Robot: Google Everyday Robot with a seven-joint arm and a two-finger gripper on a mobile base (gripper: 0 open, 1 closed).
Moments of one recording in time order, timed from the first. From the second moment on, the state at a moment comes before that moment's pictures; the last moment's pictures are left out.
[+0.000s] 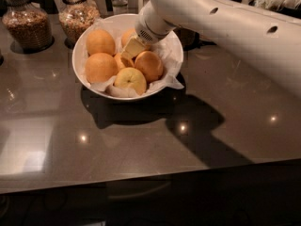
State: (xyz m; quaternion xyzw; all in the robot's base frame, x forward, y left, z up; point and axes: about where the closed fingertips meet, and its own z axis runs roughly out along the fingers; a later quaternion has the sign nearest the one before) arm 0.706 0.041 0.922 -0.52 0.75 -0.01 0.42
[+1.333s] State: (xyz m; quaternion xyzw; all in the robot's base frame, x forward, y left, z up) arm 0.697 0.055 0.927 -0.52 0.74 -0.03 0.41
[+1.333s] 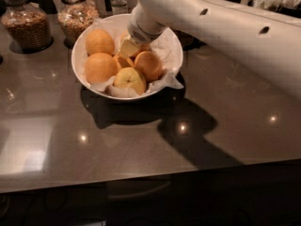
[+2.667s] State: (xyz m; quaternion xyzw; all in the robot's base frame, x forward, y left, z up) arm 0.700 0.048 0.923 -0.53 0.74 -0.05 0.41
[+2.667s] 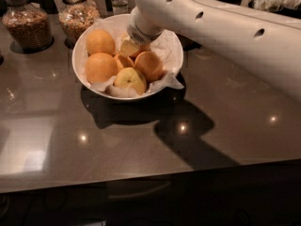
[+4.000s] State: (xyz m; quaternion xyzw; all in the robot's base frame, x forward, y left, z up) arm 0.698 0.037 0.923 -0.55 0.71 -0.12 0.43
